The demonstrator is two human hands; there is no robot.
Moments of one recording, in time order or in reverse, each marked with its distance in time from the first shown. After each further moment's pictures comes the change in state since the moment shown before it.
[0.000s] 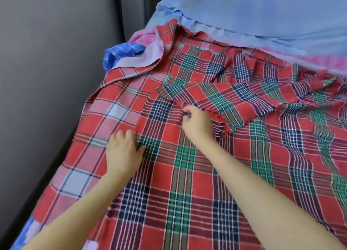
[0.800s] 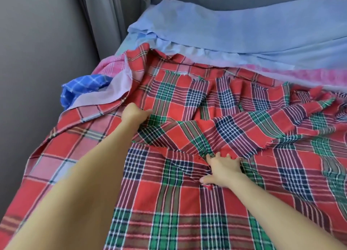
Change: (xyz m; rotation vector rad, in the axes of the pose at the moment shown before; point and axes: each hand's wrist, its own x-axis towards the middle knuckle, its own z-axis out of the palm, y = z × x) left_hand 0.269 0.114 0.042 -0.602 -0.175 -0.341; right_hand 0.099 0.143 -0.032 -0.821 -0.619 0.156
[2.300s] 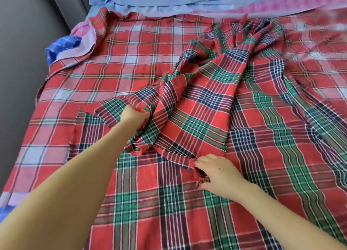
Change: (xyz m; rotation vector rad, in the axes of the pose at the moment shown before) left_hand -0.332 -0.062 0.033 0.014 -0.171 -0.015; right_hand -0.300 0.048 0.235 0.267 0.383 -0.424
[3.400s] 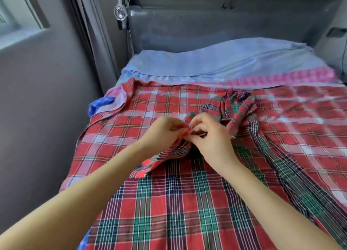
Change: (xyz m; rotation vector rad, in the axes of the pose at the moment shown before) left_hand -0.198 0.141 -0.135 0.029 -0.261 0.755; right_hand -0.038 -0.110 -0.241 0.679 0.815 -0.003
